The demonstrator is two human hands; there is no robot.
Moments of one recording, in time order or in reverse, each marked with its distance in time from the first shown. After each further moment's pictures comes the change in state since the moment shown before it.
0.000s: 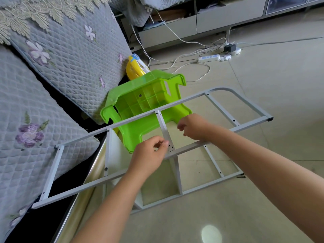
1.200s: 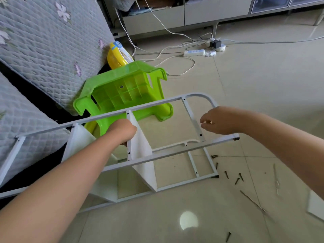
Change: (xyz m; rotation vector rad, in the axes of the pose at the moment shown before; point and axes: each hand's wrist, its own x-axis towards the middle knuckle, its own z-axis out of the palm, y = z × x) left_hand 0.073 0.021 0.003 0.509 -0.219 -0.378; right_hand -0.060 0.085 -0.066 -0.545 -0.115 0.002
